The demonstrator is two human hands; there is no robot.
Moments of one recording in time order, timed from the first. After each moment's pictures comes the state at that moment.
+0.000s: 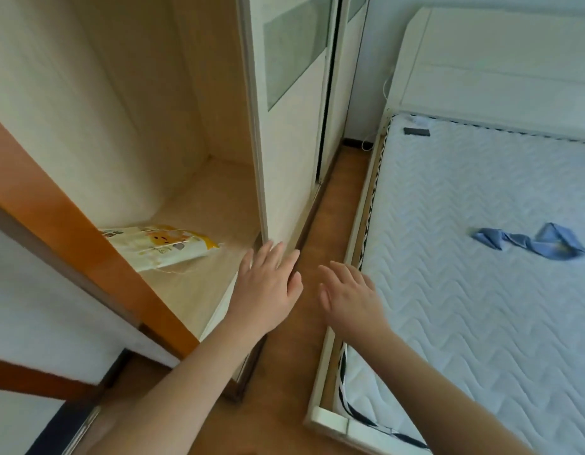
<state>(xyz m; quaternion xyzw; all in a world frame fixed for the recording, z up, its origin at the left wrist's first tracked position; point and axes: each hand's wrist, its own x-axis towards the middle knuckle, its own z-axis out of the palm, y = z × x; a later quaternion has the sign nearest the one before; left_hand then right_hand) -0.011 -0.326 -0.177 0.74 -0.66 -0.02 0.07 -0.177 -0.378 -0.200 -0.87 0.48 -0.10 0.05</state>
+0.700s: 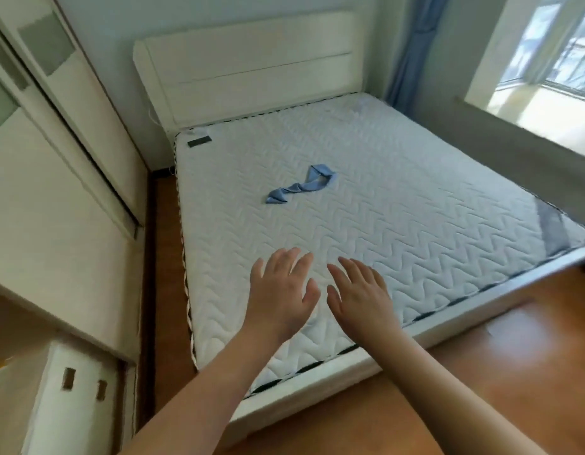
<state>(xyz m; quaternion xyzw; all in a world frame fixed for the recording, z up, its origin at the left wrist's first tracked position) -0.485 -0.285 -0.141 0.48 -0.87 -0.07 0.10 -0.638 -0.230 -0.169 -0.66 0.74 -0.12 0.00</state>
